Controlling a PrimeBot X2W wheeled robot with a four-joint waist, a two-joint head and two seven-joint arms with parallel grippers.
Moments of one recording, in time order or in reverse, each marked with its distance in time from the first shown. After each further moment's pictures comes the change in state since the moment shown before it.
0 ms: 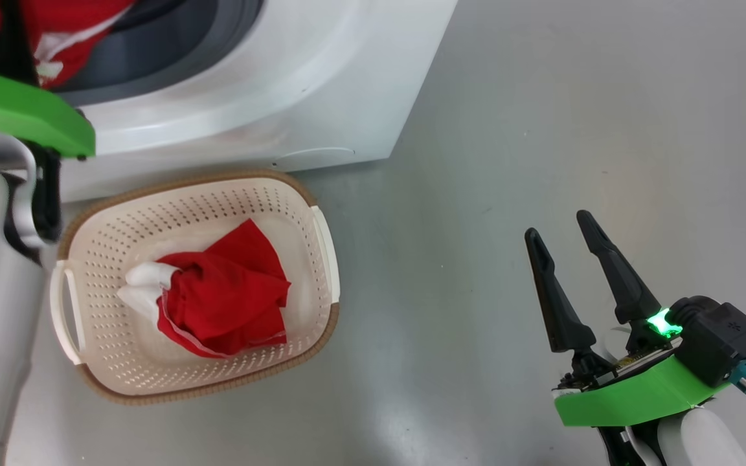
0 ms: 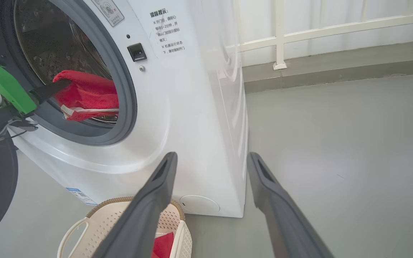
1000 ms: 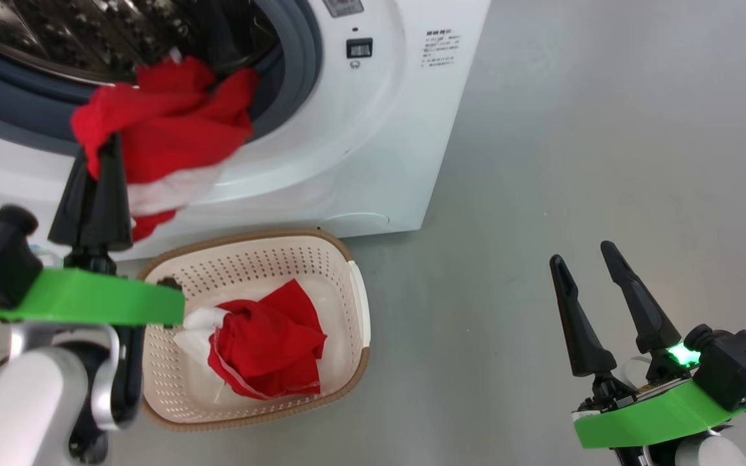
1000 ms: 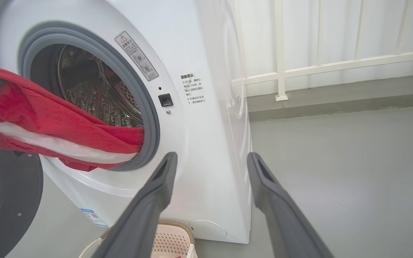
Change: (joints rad) left arm 0.522 0.073 -0.009 -0.800 -0.003 0.248 0.112; right arm 0.088 -0.001 -0.054 -0.006 0.003 0.000 0.000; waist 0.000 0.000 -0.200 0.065
